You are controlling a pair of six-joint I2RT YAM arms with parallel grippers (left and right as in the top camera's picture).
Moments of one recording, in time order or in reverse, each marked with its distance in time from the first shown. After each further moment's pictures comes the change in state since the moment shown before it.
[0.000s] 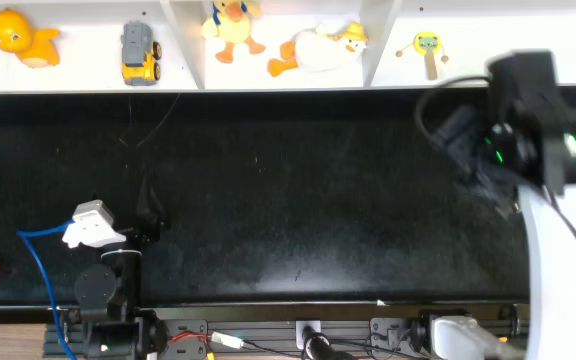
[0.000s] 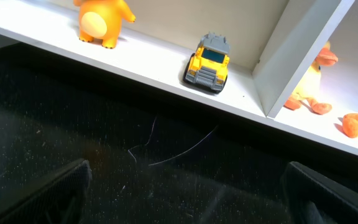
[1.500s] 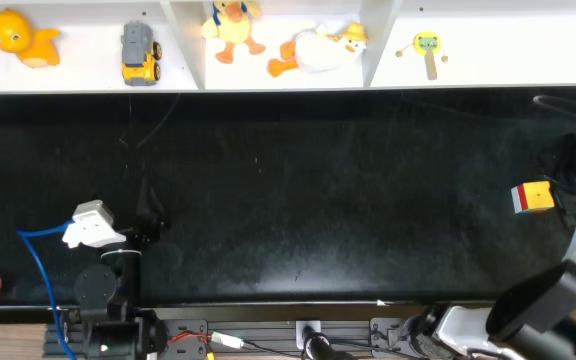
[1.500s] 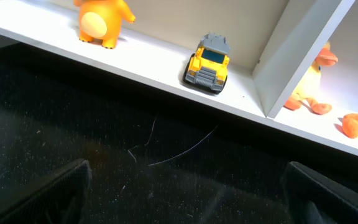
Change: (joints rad) left arm 0.000 0.000 0.000 0.000 0.000 0.000; right arm -0.623 0.300 -0.344 0.486 0.101 -0.188
